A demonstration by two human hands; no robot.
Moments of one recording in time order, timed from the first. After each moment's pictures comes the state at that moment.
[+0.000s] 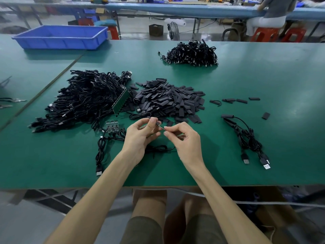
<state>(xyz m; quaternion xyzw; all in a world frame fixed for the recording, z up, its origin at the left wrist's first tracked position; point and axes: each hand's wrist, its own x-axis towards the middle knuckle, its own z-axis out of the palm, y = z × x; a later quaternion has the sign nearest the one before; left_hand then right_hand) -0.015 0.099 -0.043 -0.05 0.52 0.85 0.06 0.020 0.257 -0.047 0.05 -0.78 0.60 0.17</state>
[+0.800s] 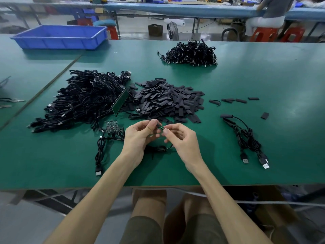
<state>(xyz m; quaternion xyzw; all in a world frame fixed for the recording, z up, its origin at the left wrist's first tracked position) -0.009 0.102 -0.047 -0.03 0.55 0.84 0.03 0.017 0.260 -0.053 0.04 -0.72 0.69 0.08</state>
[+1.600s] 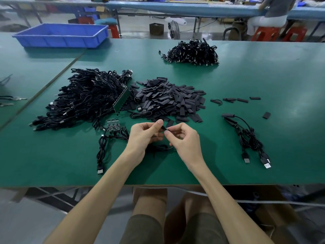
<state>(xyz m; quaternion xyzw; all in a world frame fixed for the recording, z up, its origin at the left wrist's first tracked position) -0.011 0.105 -0.046 -0.05 0.63 0.78 0.05 0.020 0.256 -0.050 0.00 -0.77 0.63 0.11</state>
